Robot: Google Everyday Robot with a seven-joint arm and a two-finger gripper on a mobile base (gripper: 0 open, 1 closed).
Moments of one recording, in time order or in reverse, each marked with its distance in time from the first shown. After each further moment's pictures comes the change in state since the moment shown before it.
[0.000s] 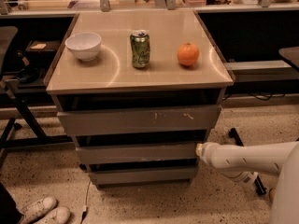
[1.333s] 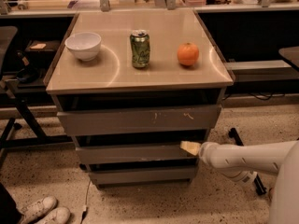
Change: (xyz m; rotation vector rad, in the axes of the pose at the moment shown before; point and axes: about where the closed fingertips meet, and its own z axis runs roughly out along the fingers) arm 0.000 0.002 0.000 -0.003 0.001 -0.001
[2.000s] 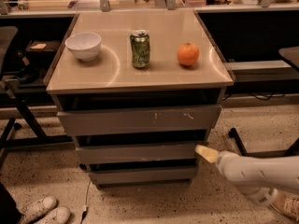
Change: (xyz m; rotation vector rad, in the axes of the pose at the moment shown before) arm 0.008 -0.052 -0.054 0.138 -0.049 0.151
